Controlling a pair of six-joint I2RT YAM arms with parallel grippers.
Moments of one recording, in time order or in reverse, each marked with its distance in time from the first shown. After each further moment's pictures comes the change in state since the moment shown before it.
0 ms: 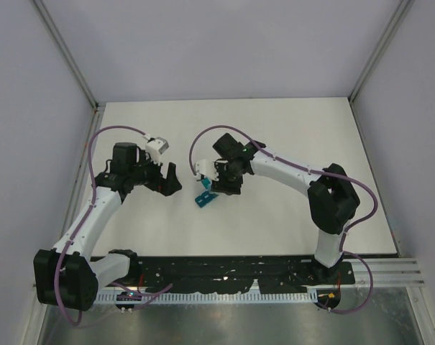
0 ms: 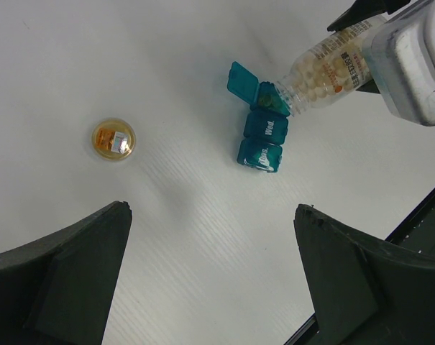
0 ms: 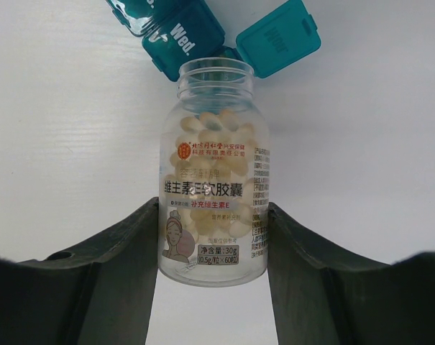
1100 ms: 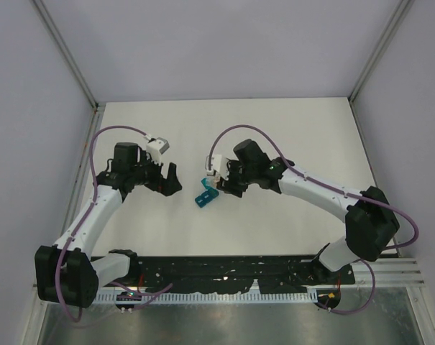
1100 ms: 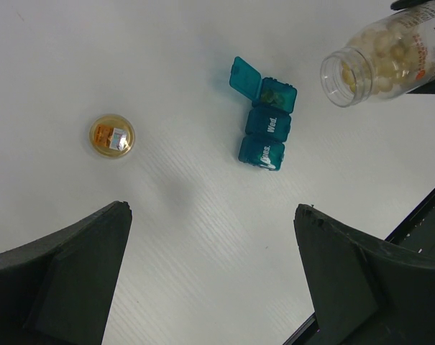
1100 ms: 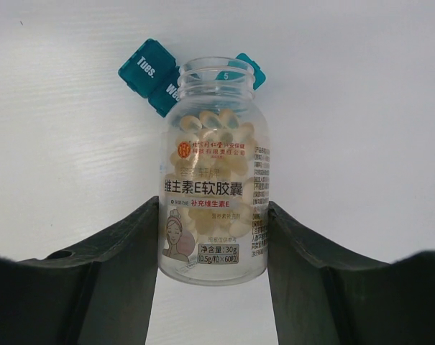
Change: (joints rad) left arm 0.000 0.021 0.000 0.000 -0.001 0.001; right arm -0.015 -0.309 -0.333 0.380 -0.071 0.199
